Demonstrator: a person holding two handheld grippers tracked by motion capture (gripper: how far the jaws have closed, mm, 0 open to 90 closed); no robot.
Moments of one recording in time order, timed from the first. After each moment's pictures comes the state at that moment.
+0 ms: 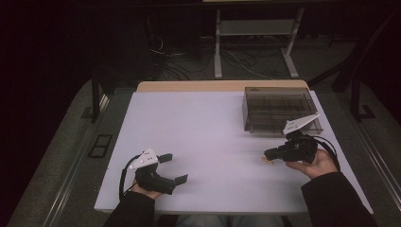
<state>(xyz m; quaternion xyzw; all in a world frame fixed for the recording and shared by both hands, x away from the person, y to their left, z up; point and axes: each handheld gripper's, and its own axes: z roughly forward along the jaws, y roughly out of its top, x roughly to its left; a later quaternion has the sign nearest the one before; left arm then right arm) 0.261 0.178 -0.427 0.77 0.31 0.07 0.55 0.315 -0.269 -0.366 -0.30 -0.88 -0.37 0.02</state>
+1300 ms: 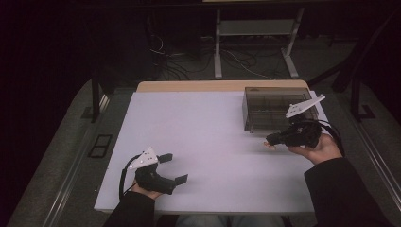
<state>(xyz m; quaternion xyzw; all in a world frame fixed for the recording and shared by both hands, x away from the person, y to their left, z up) 0.261 0.178 -0.427 0.77 0.31 0.07 0.55 0.336 -0.271 -0.328 -0.30 -0.88 -0.37 -0.01</state>
